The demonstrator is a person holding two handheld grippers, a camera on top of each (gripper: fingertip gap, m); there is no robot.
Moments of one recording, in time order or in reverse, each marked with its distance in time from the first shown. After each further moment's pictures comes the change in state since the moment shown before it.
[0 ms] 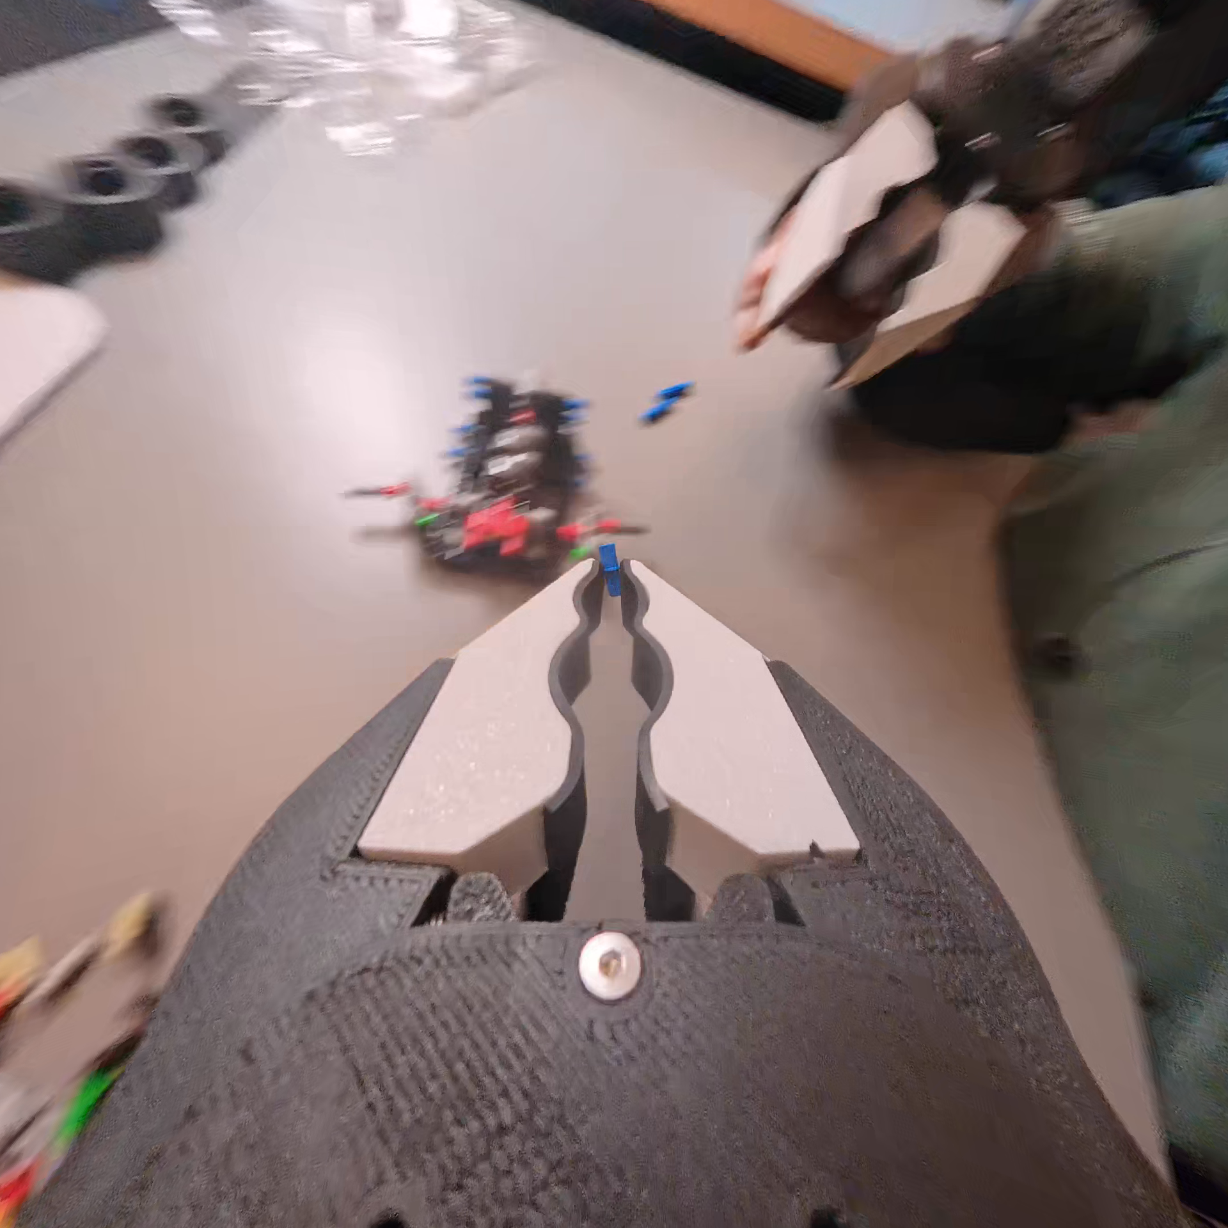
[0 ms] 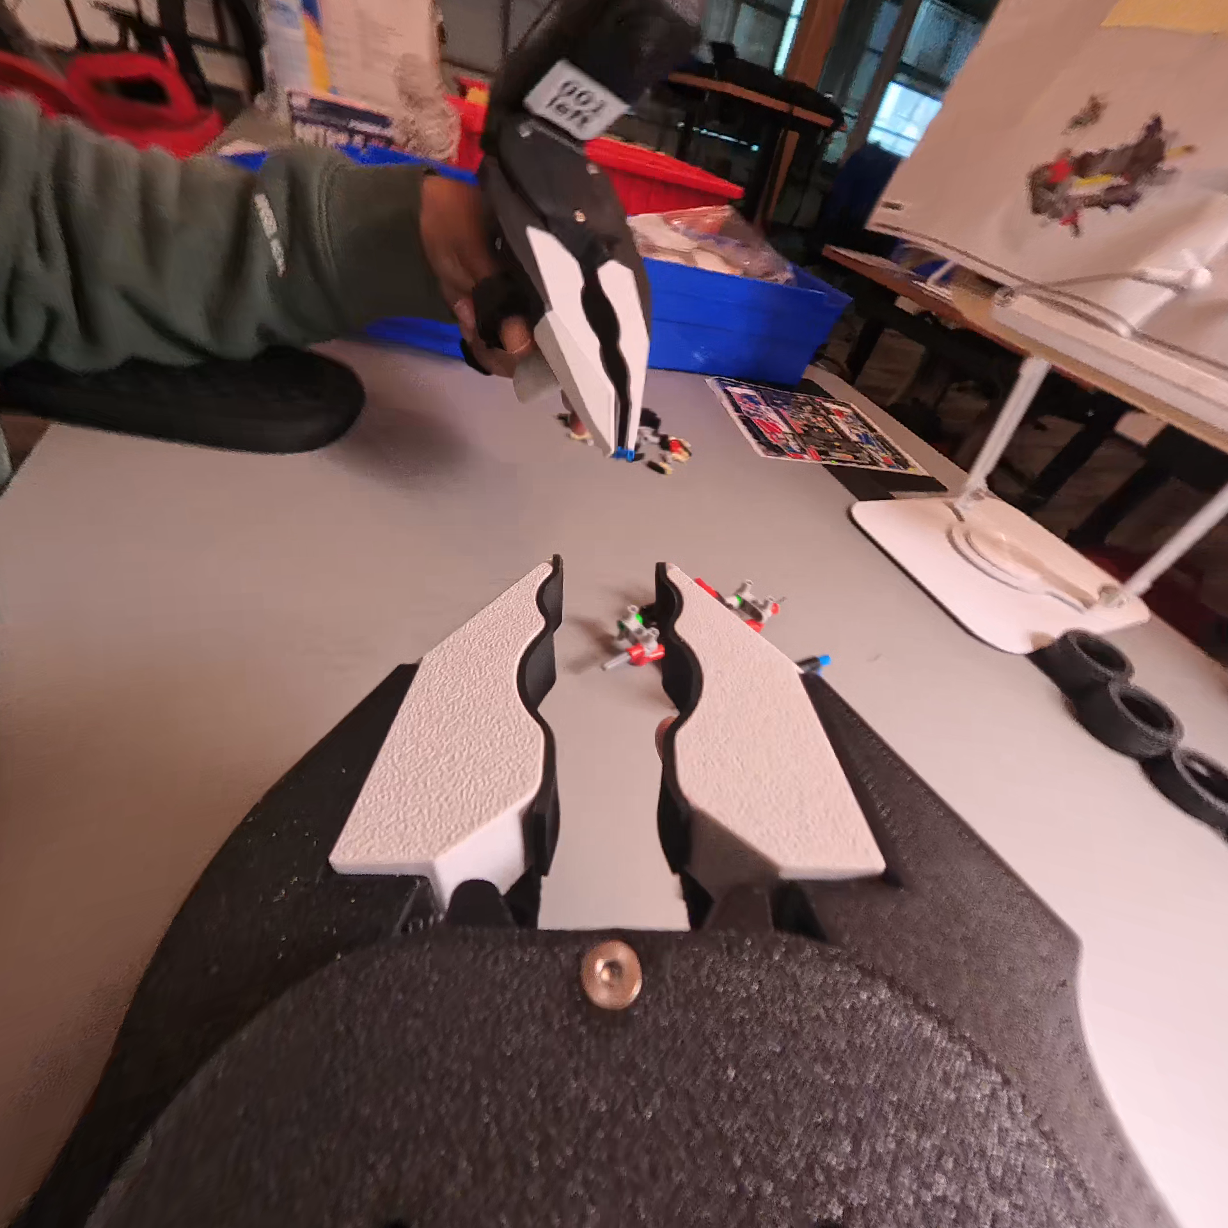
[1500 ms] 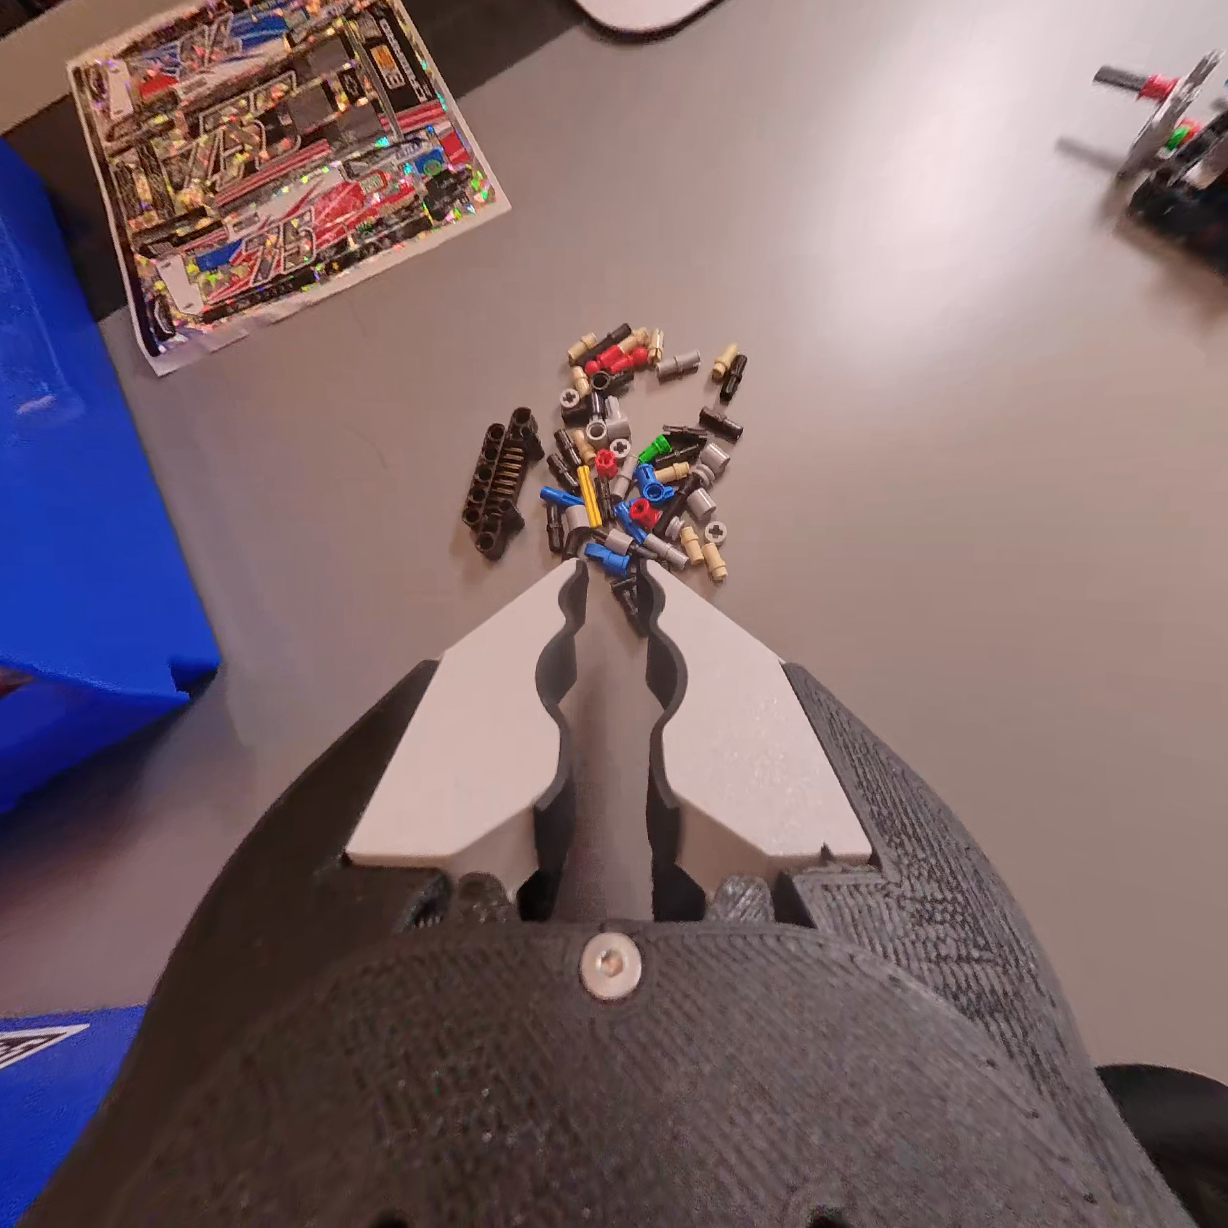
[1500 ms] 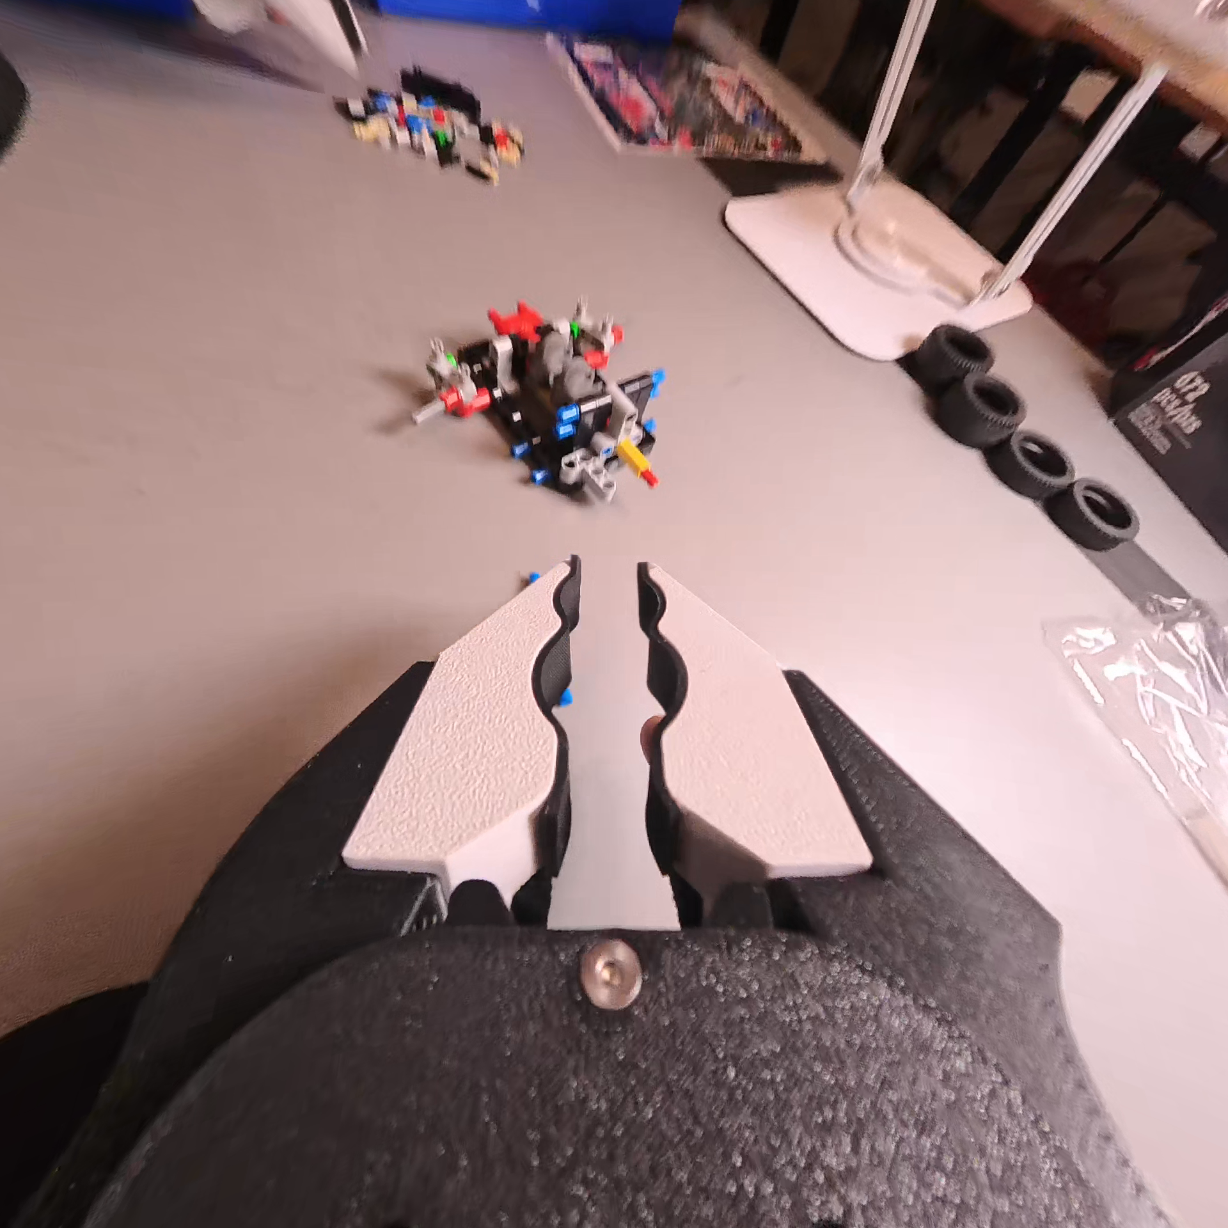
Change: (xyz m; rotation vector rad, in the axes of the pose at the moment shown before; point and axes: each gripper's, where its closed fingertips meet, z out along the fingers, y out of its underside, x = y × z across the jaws) left arm -0.114 0.125 -0.129 -0.180 -0.765 -0.234; right arm 0.062 0.076 -0.050 -0.356 0.172 0.079
